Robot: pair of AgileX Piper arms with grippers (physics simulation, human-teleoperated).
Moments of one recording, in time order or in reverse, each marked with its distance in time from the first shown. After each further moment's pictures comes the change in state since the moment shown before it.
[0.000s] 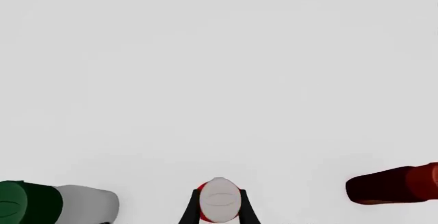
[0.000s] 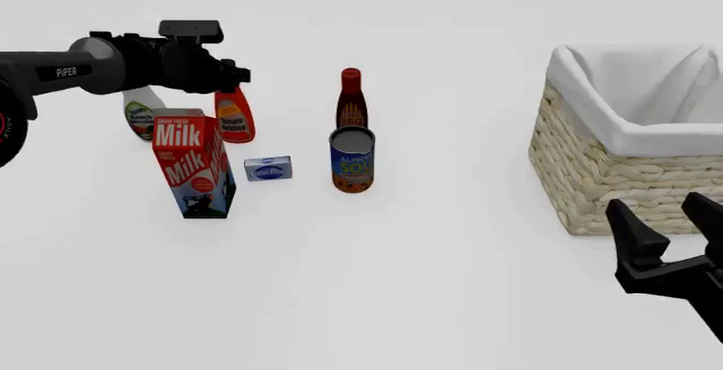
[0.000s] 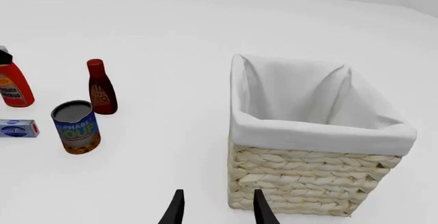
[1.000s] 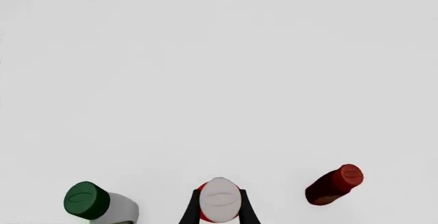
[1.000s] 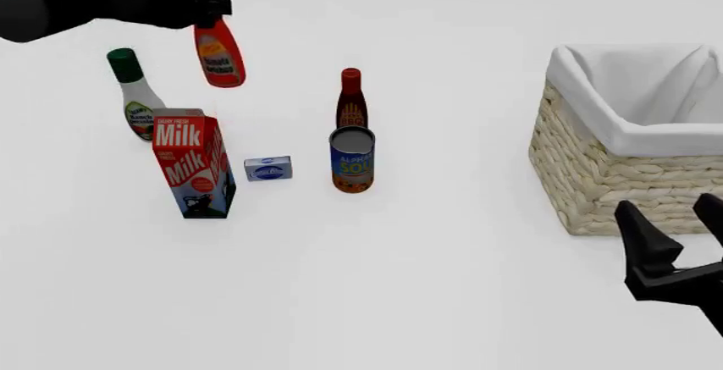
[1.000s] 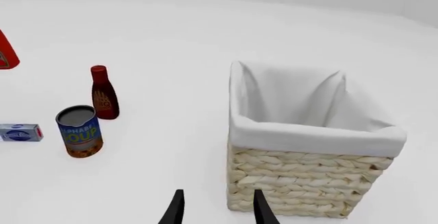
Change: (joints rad) left arm -0.026 -0.281 0.027 0.090 0.025; right arm 0.001 -0.121 0.000 0.089 -0.003
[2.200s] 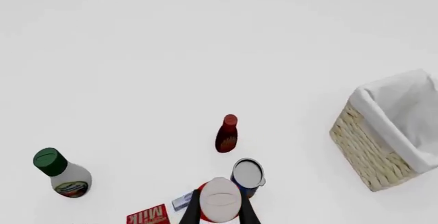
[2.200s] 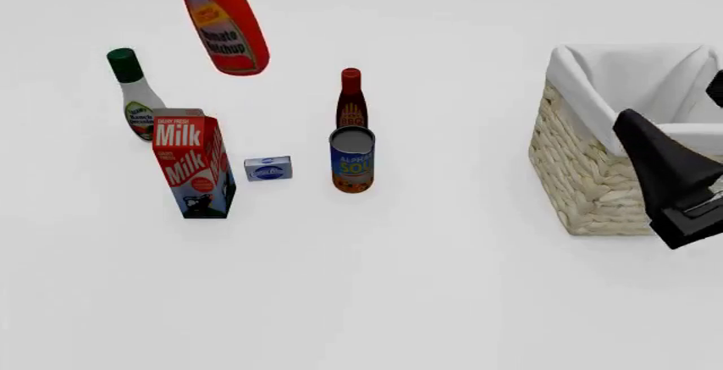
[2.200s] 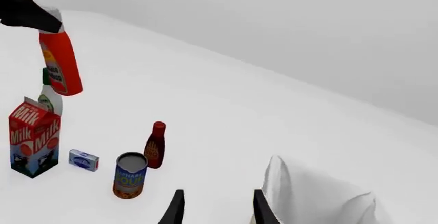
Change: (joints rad) left arm -0.259 -0.605 0.252 0.275 -0.071; right arm 0.281 -0.059 -0.336 0.213 -0.192
